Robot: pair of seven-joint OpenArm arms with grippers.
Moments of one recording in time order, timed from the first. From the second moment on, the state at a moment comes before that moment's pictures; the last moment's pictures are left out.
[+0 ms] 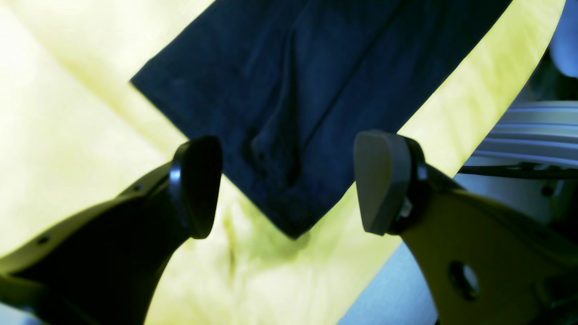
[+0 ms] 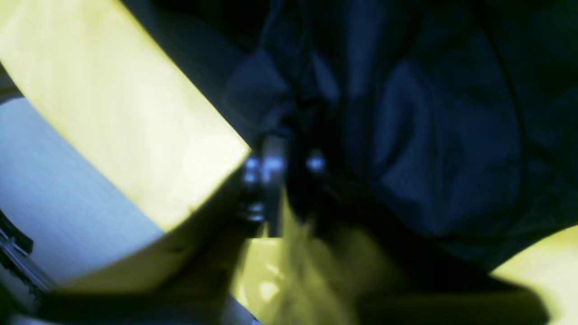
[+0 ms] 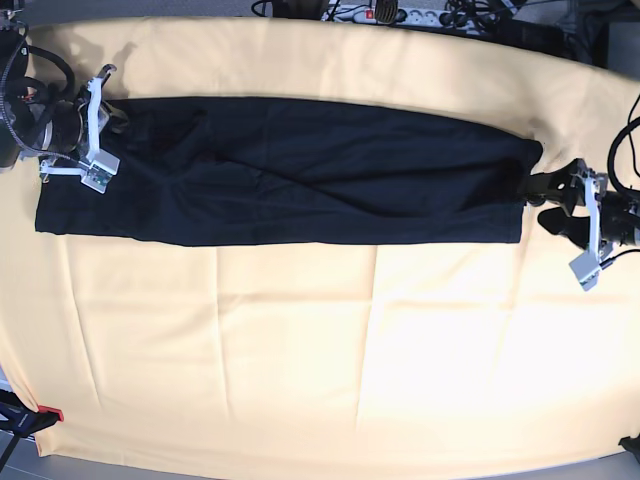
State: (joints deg) left arm -13.9 -58.9 12.2 82.3 -87.5 -46.8 77.4; right arm -17.0 43.4 8.9 112.5 55.0 40.7 -80.9
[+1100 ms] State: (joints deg) left arm -10.5 -49.9 -18.8 66.8 -80.9 -41.9 75.9; right arm -17.2 31.1 40.4 112.4 47.5 31.2 -75.7
